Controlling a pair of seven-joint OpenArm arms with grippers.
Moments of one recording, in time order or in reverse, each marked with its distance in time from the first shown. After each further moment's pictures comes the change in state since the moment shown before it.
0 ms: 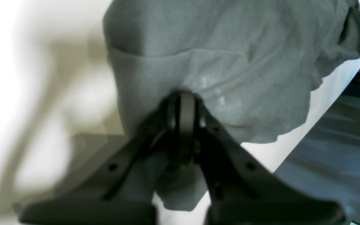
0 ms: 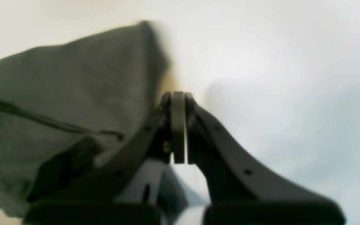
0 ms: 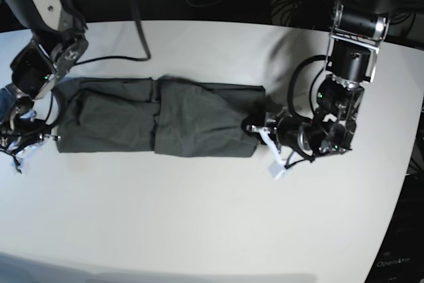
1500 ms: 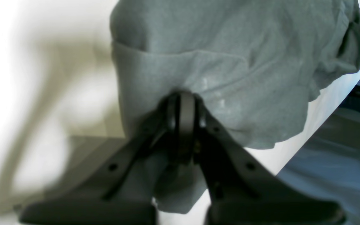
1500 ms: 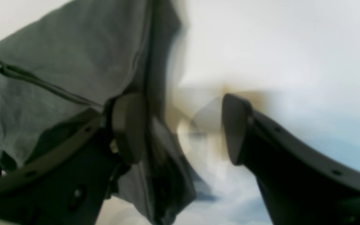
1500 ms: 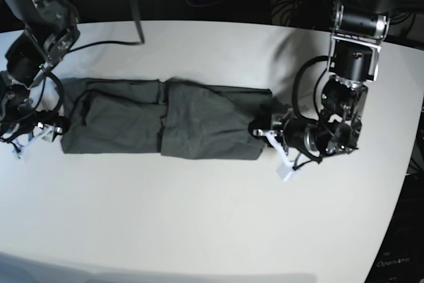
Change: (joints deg) left arm 0.1 0.0 -3.8 -0.3 1.1 0.1 0.4; right arm -3.5 2.7 0.5 -3.2 16.2 0.0 -7.3
